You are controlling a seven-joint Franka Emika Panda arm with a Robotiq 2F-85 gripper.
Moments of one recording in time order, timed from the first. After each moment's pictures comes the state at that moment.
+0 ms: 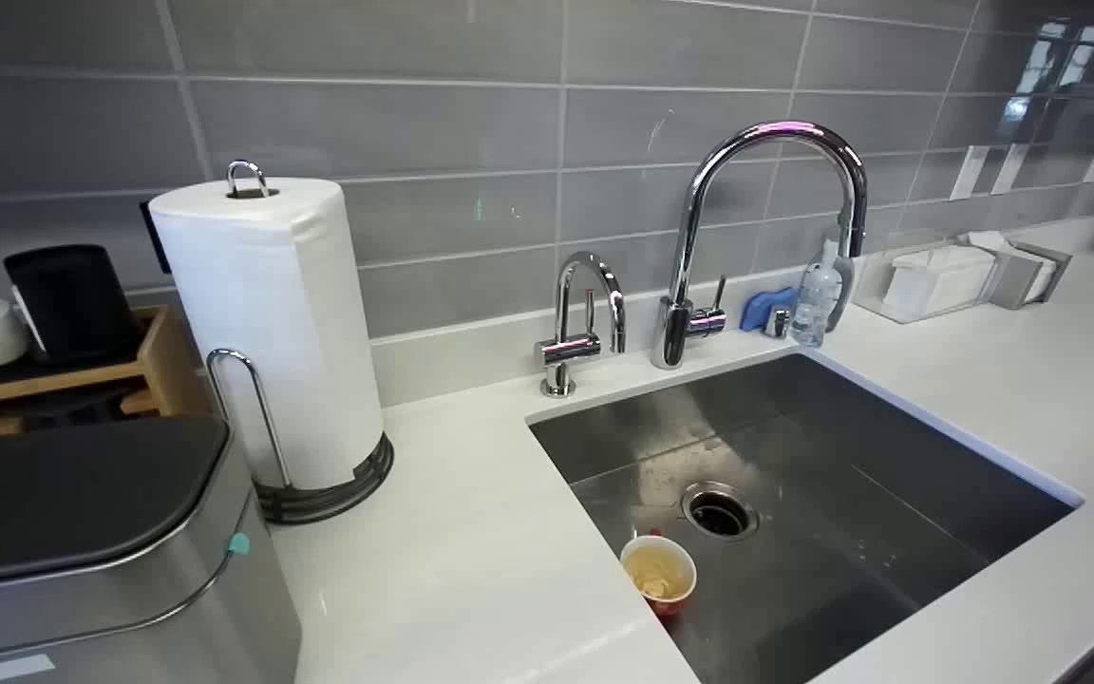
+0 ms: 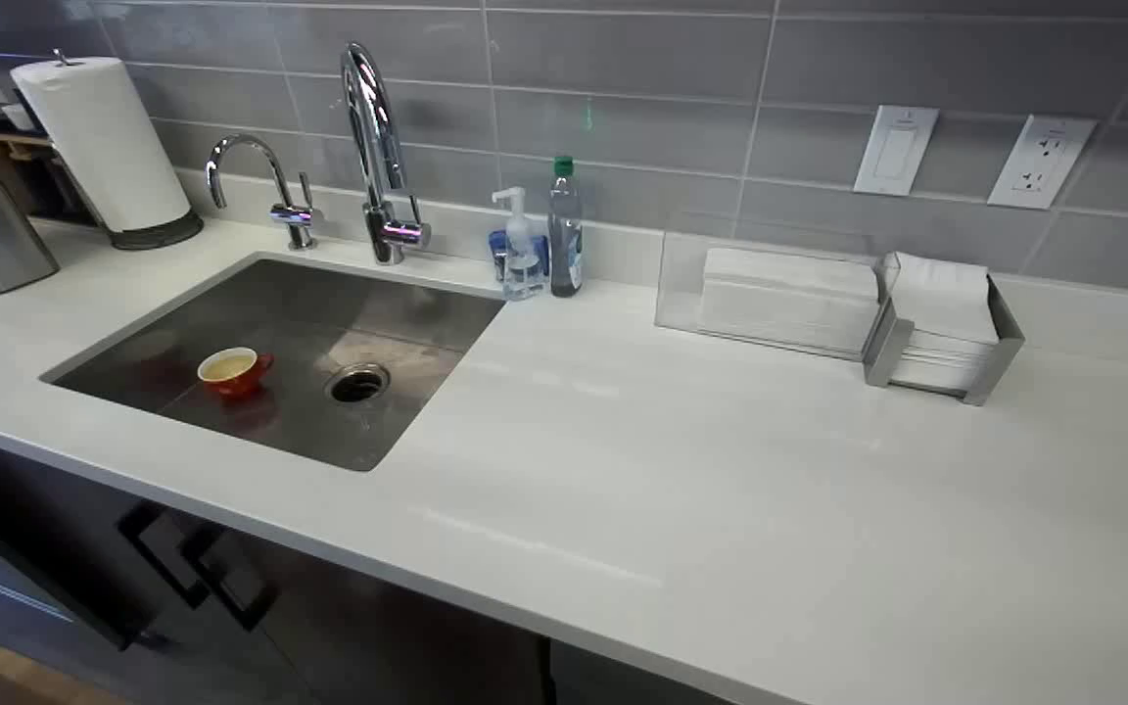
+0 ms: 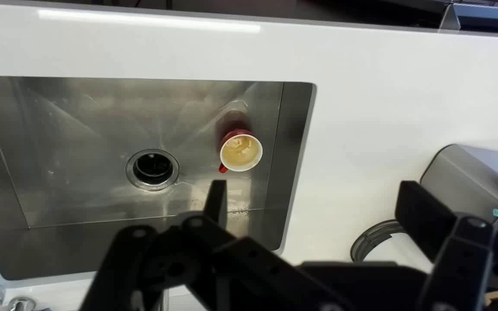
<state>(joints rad) 0.22 -0.96 0.15 -2.76 0.29 2.08 0.15</state>
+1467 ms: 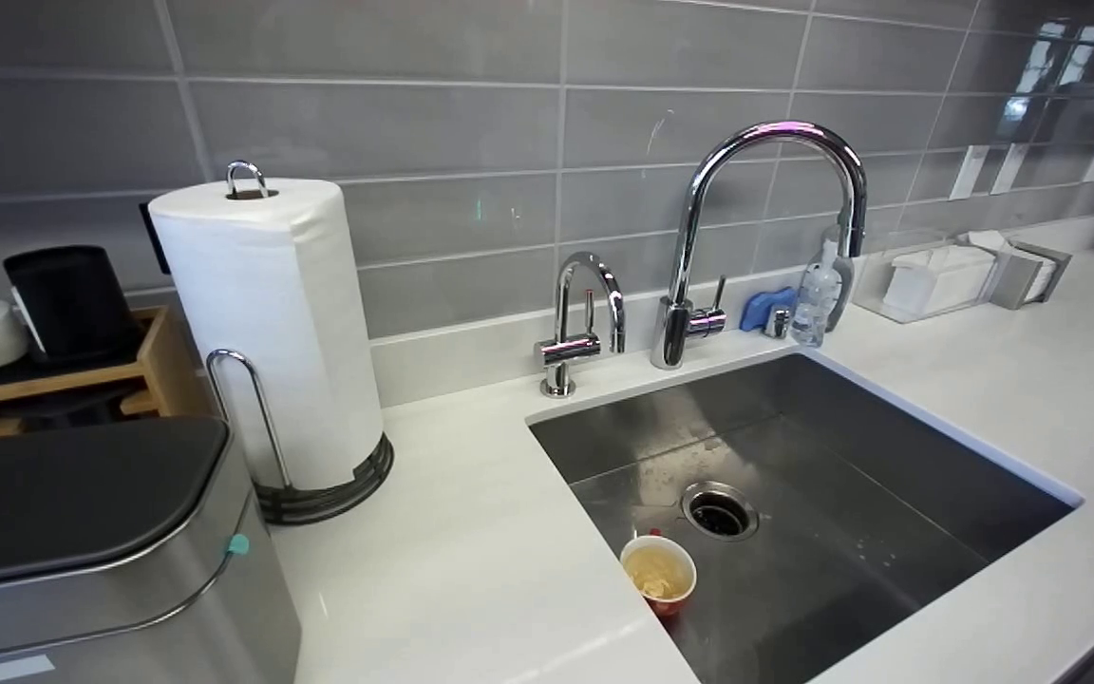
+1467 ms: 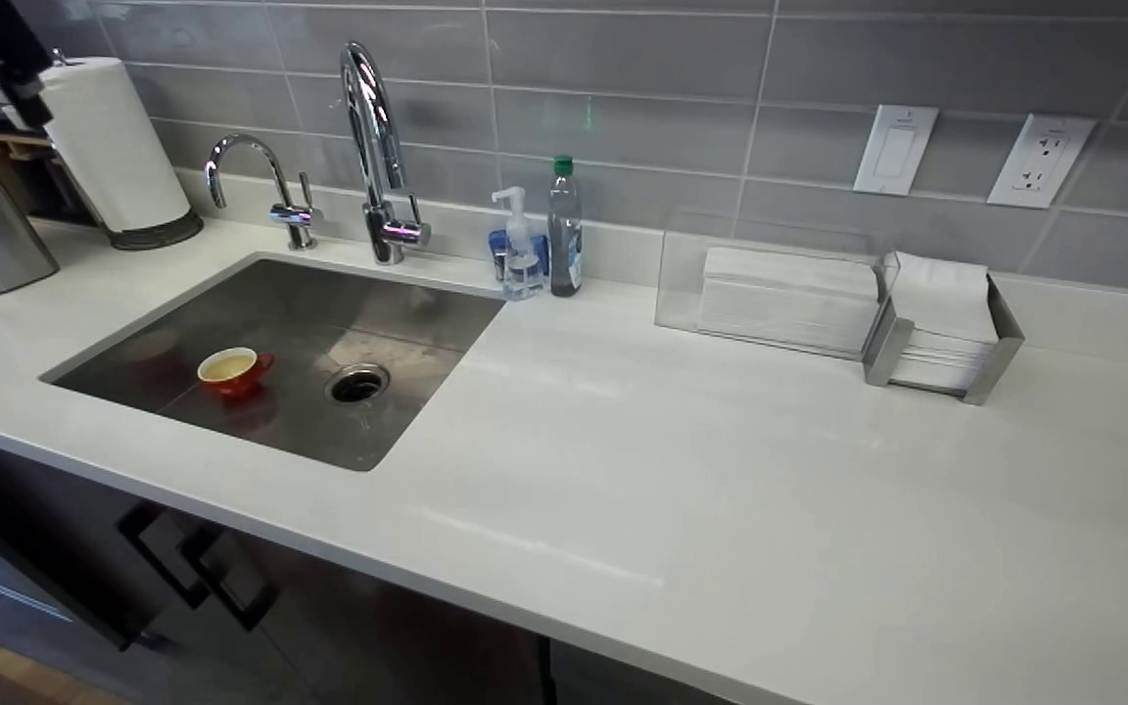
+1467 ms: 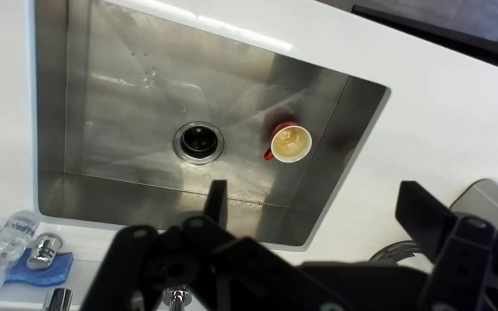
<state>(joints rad) 0.13 -0.76 -0.12 -2.56 0.09 1.97 -0.30</state>
